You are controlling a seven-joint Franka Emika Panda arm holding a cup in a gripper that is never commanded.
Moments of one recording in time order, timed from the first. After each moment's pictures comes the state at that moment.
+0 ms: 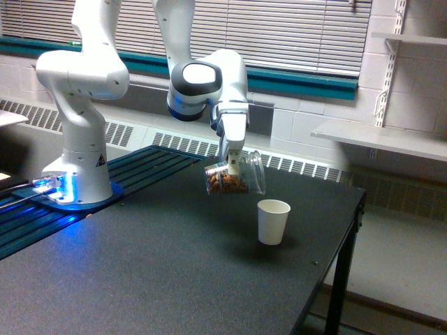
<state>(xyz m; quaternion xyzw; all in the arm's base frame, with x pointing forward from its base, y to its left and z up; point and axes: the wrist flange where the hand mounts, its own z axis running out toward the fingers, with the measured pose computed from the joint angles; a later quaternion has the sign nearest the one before) 0.434 0.002 0.267 0.95 -0.11 0.21 0.22</state>
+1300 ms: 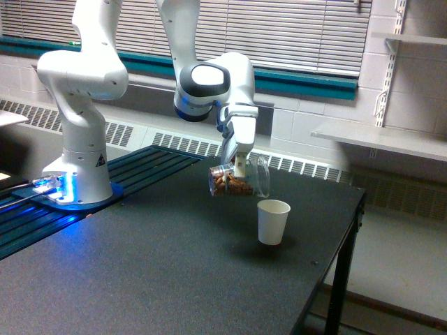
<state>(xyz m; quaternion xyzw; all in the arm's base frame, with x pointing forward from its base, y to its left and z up) 0.445 0.012 0.262 0.95 -0.08 0.18 0.23</state>
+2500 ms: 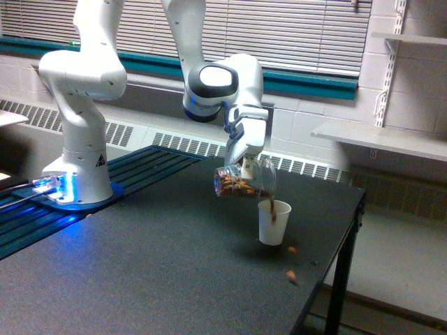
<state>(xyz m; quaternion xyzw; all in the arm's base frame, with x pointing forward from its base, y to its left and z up) 0.459 0.020 0.260 0.95 -0.05 0.16 0.24</state>
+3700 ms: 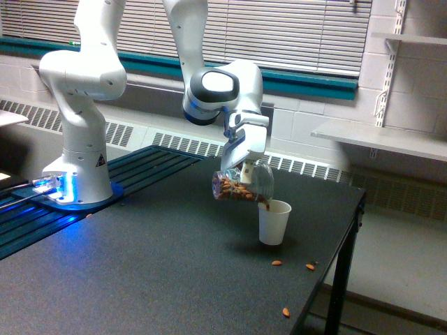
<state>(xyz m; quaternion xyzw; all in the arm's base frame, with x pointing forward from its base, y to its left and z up) 0.450 0.035 0.243 0.96 -0.02 0.14 0.25</state>
